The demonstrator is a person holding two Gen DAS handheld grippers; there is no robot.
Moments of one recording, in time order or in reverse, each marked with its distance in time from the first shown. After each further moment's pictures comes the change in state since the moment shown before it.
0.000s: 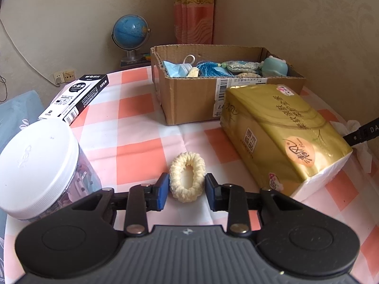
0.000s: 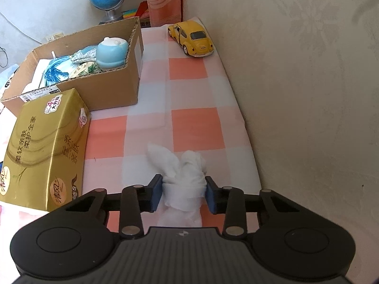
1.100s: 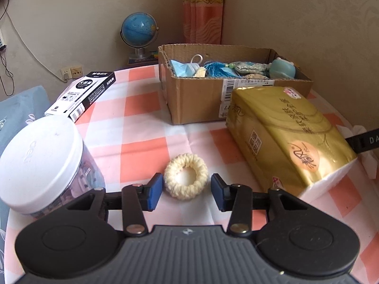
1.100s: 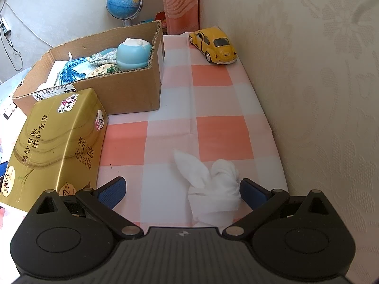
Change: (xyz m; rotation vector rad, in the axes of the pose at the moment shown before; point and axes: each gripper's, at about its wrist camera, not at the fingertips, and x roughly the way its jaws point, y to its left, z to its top) left arm 0.001 -0.001 0.001 -0.037 0.003 0.034; right arm 0.014 0.013 -0.005 -0.029 -0.076 0.076
